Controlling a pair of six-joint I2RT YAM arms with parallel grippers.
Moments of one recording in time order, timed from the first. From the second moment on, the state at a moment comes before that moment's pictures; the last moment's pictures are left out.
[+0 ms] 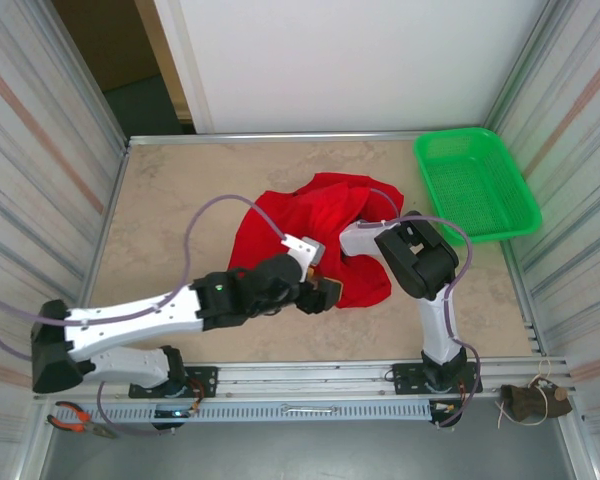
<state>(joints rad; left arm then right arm) -1.23 1.24 0.97 -0.34 -0.23 -0.59 0.69 2.08 1.18 0.29 0.27 1.34</state>
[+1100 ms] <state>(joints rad) -1.17 1.38 1.33 -0.32 -0.08 -0.52 0.70 2.04 1.11 0.33 0.26 1.35</state>
